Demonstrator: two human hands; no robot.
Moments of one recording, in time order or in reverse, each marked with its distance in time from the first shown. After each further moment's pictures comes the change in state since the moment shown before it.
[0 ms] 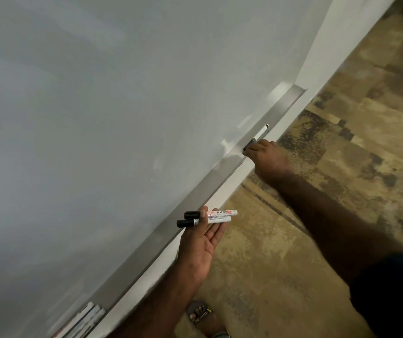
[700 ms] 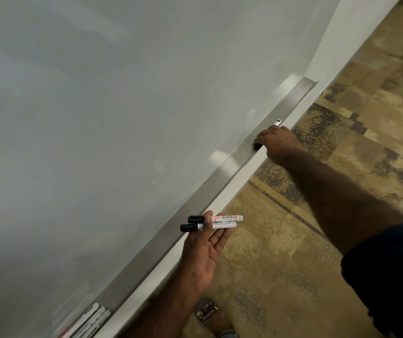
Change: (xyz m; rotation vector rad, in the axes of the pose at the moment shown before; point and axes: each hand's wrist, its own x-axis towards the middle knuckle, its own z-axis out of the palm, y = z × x) left_hand 0.006 -0.004 -0.015 0.034 -0.005 -0.002; right_hand 0.044 0.041 0.016 -0.063 -0.080 0.008
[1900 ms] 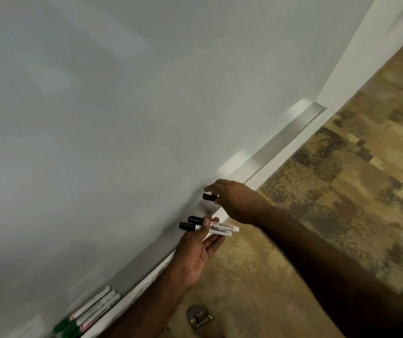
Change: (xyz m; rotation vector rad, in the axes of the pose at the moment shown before) left_hand -0.017 0.034 -0.018 0.081 -0.030 -0.053; right_hand -0.072 -0.161 -0.048 0.573 -0.045 -0.317
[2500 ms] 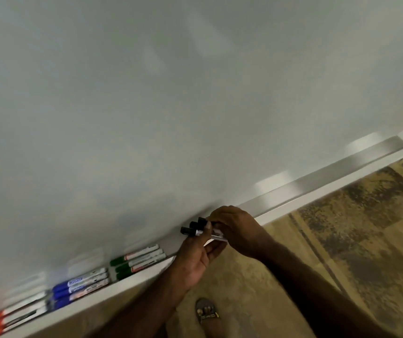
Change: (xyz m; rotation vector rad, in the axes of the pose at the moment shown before) left_hand -0.072 0.028 -0.088 -0.197 0.121 0.151; right_hand -0.001 -0.126 0.063 0.180 -0.029 -0.339
